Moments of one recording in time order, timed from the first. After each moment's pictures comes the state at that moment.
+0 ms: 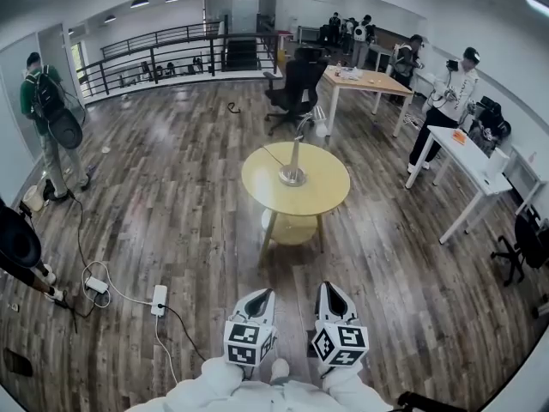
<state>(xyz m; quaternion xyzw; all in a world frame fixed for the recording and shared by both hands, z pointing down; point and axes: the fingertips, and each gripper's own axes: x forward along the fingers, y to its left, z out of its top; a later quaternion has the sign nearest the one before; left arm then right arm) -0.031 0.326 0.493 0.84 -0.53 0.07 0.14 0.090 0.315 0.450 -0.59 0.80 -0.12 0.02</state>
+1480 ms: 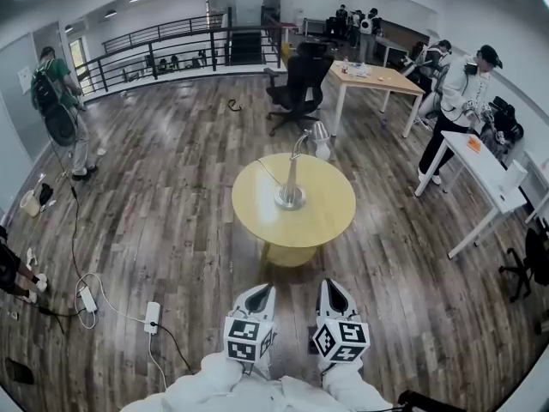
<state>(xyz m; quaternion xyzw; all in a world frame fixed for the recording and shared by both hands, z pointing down) 0.000 0.094 0.503 0.83 -0.53 0.08 0.14 0.123 0.080 0.470 -0.58 0.80 -0.14 0.01</state>
